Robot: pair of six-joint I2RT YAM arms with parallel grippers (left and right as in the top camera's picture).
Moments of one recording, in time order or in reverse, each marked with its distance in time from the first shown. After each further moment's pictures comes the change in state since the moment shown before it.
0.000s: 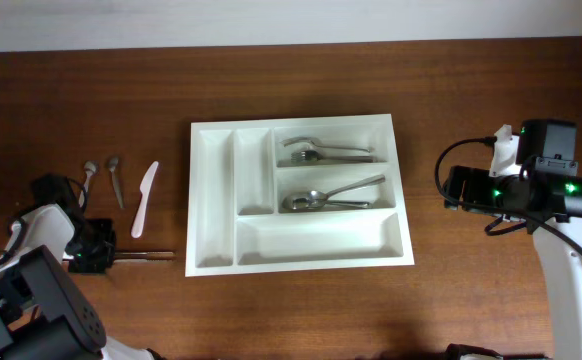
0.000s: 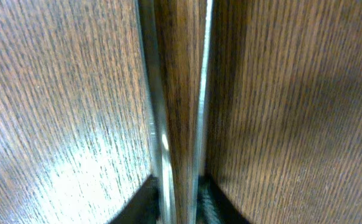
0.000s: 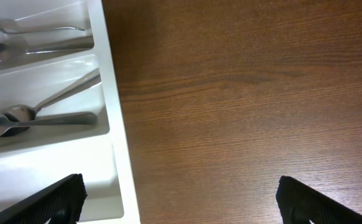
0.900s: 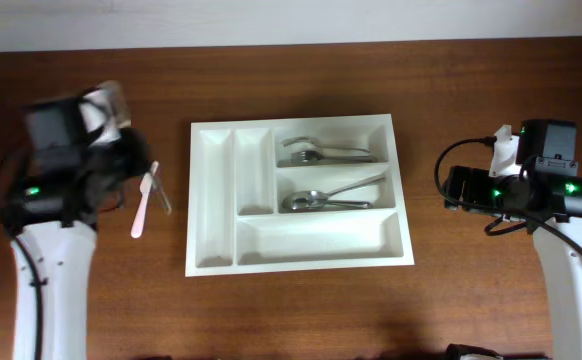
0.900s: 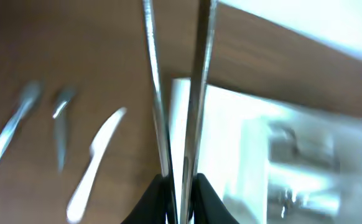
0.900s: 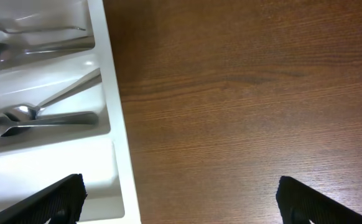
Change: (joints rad) left arm -0.402 -0.425 0.384 -0.079 0.221 0.872; right arm 0.000 0.000 0.000 0.000 -0.003 0.000
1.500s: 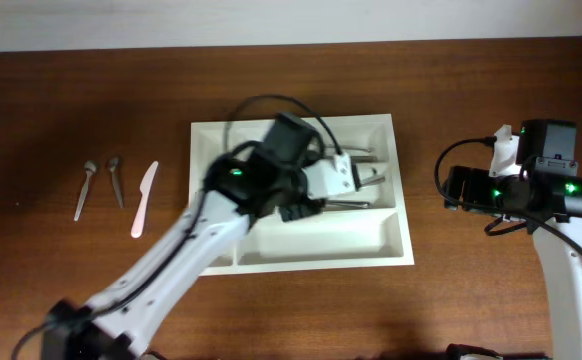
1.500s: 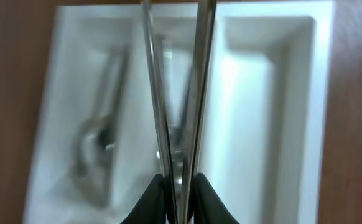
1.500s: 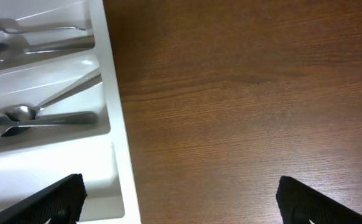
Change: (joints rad) left arm -0.754 0.291 0.033 0.076 0.029 0.933; right arm 0.000 0.000 0.000 0.000 0.000 0.000
